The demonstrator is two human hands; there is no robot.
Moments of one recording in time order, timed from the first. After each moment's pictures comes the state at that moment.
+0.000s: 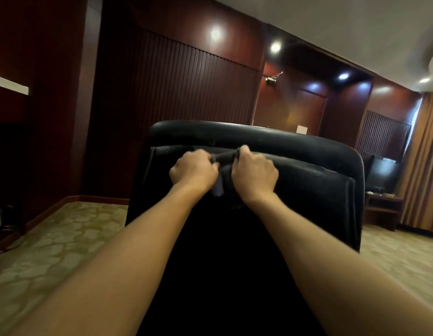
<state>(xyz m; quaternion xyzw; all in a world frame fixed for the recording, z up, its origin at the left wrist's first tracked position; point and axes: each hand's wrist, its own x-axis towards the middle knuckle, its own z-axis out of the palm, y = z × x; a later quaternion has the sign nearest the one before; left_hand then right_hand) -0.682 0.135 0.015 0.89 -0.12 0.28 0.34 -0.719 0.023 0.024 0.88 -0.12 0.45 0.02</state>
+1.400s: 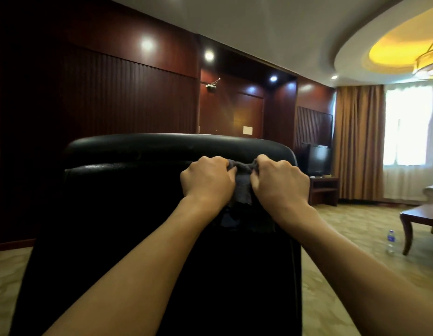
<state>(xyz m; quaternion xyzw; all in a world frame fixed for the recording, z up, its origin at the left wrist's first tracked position) -0.778 -0.041 0.043 0.85 -0.30 0.35 0.26 -0.851 -0.151 0.033 0.84 -0.21 0.49 0.09</state>
